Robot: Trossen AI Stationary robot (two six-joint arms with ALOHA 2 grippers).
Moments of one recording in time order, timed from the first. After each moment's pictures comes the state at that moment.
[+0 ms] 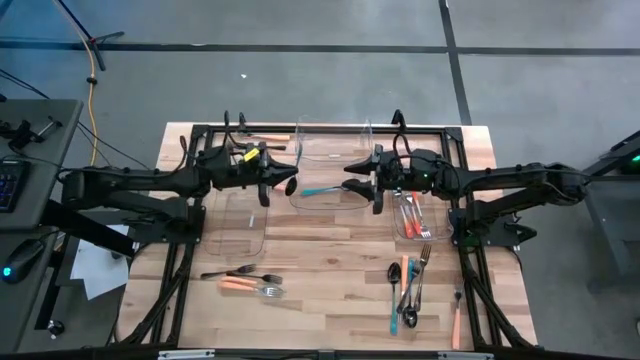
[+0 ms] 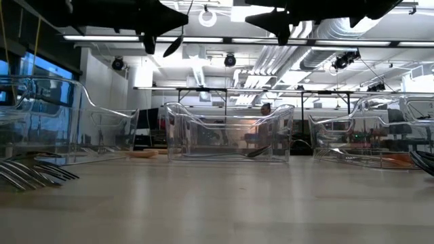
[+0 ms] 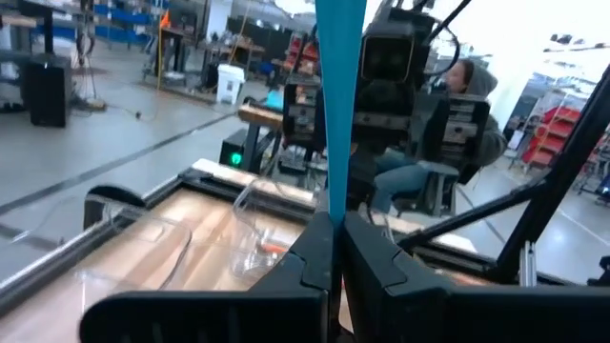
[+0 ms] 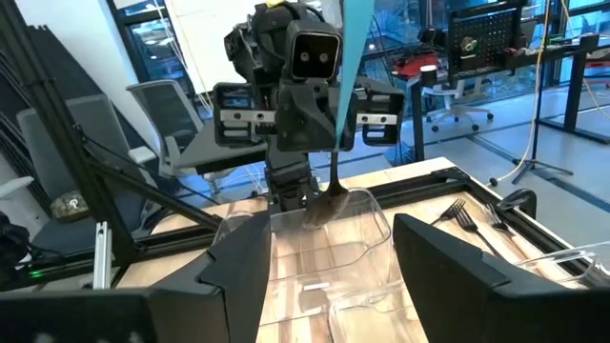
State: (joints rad) left arm 0.23 1.05 0.55 0.54 0.08 -0.25; right arm -0.13 1.19 0.72 0.45 -0.07 0.18
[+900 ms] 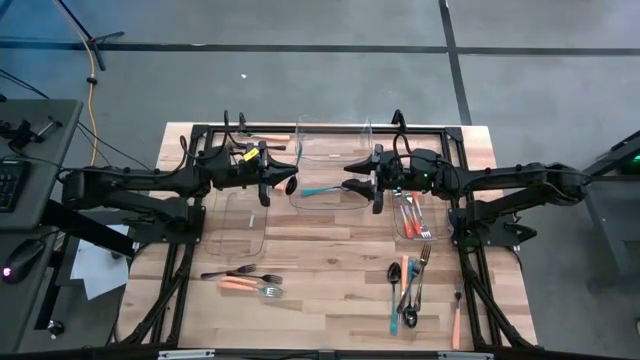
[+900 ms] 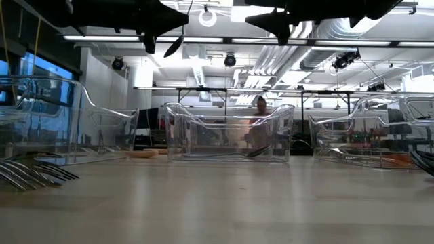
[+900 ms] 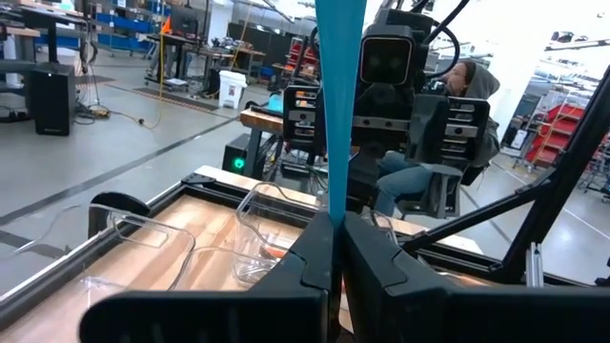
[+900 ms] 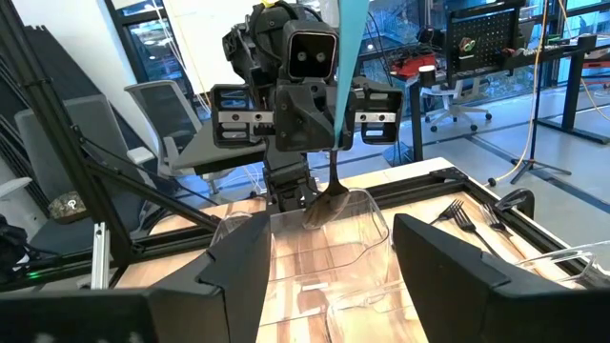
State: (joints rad) left arm 0.22 1.05 0.55 0.55 0.08 -0.23; right arm -0.13 1.19 0.72 0.45 -0.07 0.18
